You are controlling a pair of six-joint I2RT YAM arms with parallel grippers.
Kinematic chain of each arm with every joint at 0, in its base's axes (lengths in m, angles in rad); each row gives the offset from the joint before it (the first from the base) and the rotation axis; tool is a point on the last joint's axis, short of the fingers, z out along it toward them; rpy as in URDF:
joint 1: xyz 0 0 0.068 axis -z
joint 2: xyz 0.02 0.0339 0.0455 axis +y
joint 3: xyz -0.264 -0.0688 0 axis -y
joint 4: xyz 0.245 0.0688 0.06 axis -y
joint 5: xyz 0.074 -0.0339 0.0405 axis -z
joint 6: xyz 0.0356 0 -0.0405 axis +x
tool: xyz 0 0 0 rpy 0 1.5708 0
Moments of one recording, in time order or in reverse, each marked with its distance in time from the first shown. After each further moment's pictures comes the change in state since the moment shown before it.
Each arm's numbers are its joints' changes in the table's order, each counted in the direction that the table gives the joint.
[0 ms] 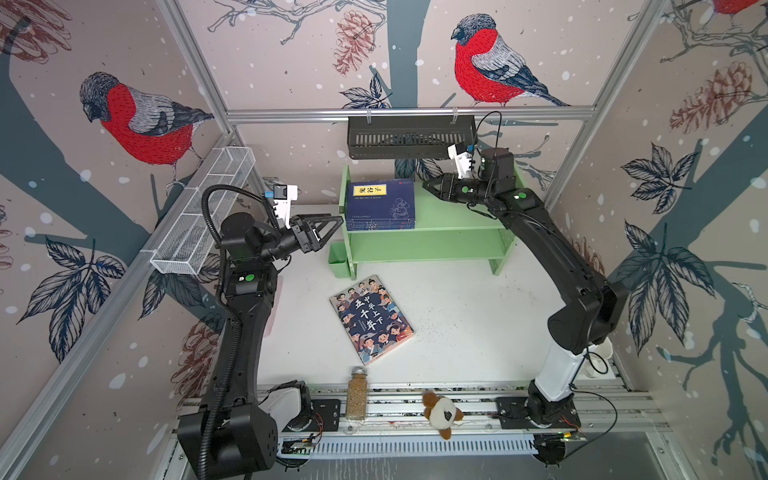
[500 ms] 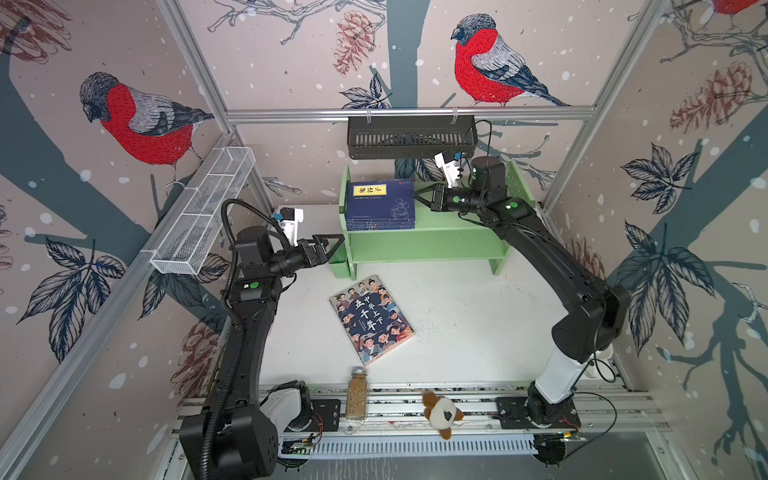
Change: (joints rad) left arm 0.000 -0.035 -0.118 -0.240 -0.128 0.138; right arm -0.060 -0.024 -0.099 0.095 -0.072 -0.001
